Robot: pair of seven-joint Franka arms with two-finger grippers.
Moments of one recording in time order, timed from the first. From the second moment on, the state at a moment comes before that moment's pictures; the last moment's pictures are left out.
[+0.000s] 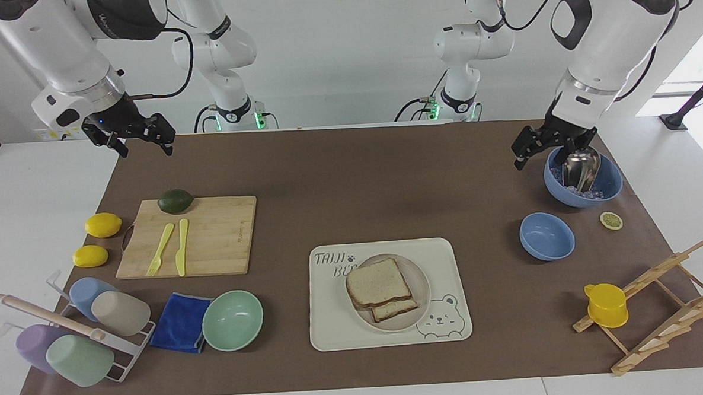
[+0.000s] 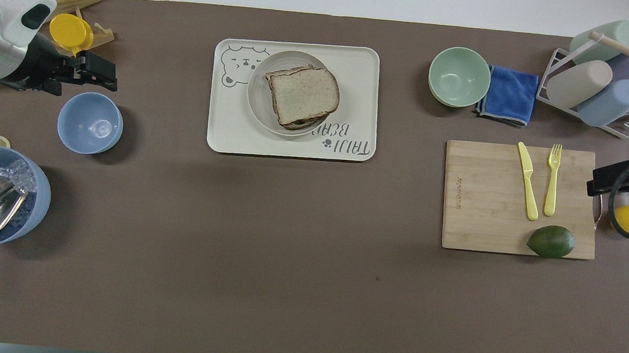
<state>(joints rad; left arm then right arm) -0.08 -0.04 -0.05 -1.70 -0.06 1.70 -0.15 0.05 -0.03 -0.11 -1.65 0.00 1.51 -0.03</state>
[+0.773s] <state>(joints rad) -0.08 -0.05 -0.06 -1.62 0.02 1.54 -0.11 0.05 -0.03 -0.11 -1.65 0.00 1.51 -0.03</state>
